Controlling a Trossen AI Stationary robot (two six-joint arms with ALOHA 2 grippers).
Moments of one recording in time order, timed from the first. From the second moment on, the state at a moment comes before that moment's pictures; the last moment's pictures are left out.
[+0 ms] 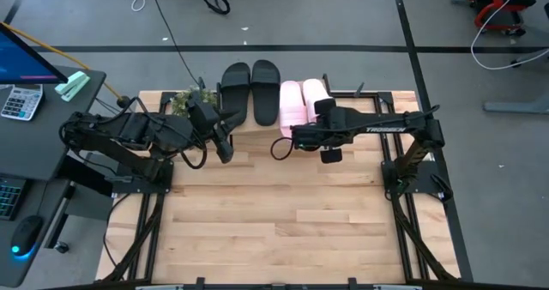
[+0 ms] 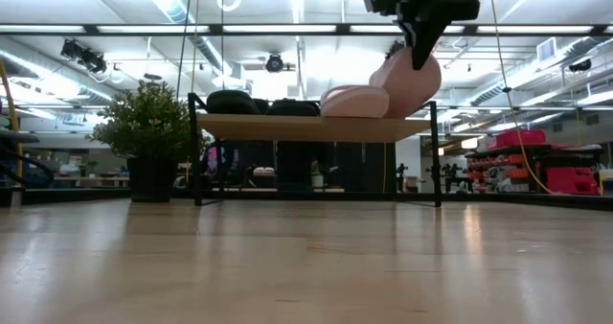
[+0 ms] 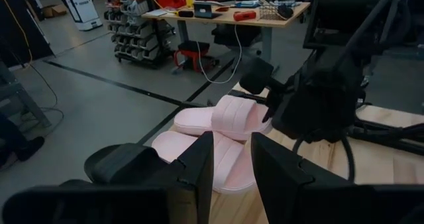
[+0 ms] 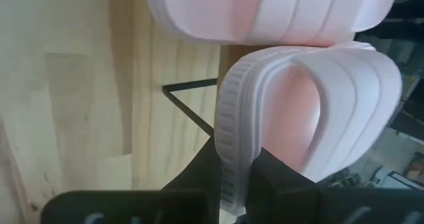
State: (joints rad) left arm -0.25 1.25 1.56 -0.65 -0.83 -0.19; right arm -0.03 1.75 1.74 -1.57 0.57 -0.13
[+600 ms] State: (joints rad) left arm -0.29 1.25 1.56 -0.69 -0.83 -0.23; right arm -0.06 1.72 1.73 -1.57 0.50 -0.13
